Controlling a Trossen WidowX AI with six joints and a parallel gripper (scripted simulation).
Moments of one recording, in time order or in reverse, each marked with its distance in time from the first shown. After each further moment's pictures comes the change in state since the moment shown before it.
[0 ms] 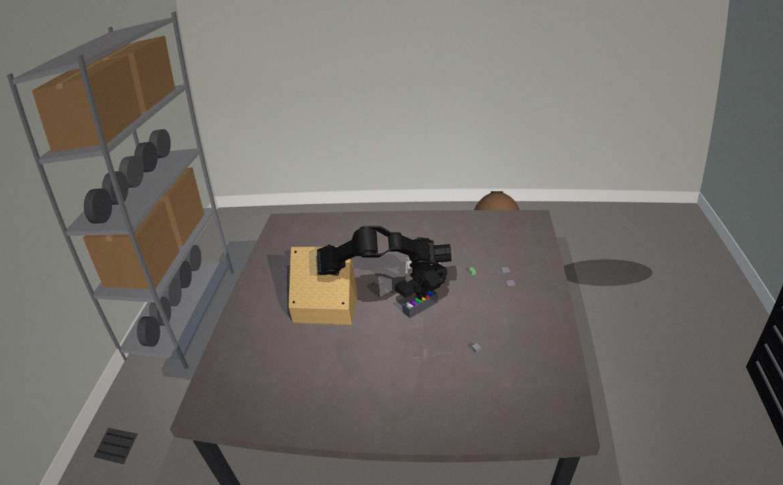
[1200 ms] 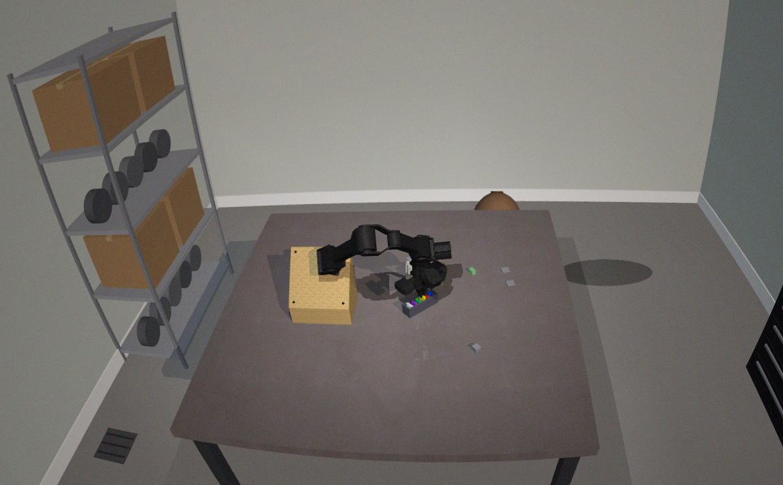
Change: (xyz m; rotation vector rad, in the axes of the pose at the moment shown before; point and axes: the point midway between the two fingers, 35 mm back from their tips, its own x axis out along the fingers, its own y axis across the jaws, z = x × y) arm -0.009 0.000 0.000 -0.006 0.000 -0.003
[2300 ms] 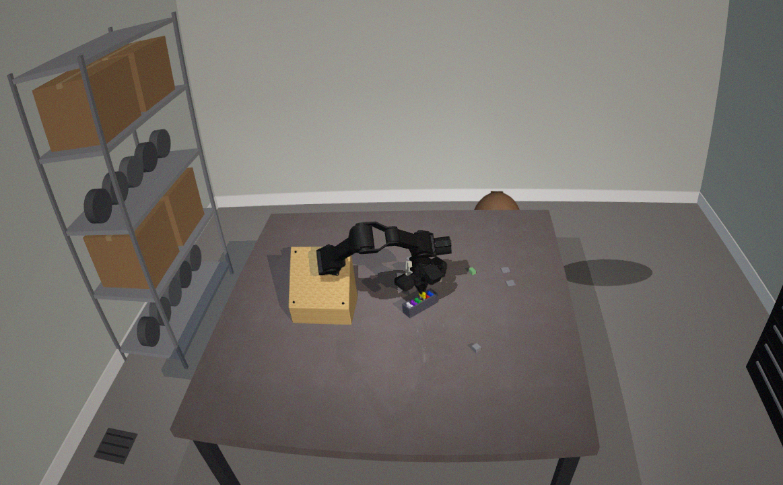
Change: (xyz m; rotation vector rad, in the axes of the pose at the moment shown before) arm -0.016 0.000 0.000 -0.002 -0.002 -0.001
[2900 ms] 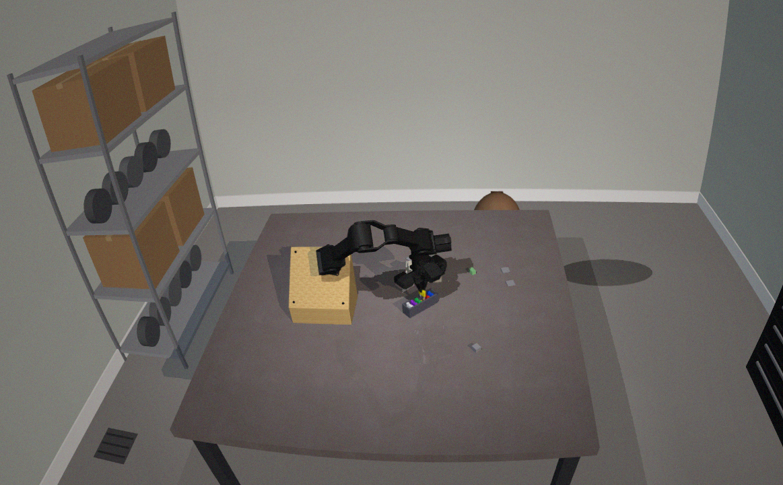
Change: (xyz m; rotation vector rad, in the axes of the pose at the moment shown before) arm -0.009 0.000 0.000 -0.001 -0.001 -0.001
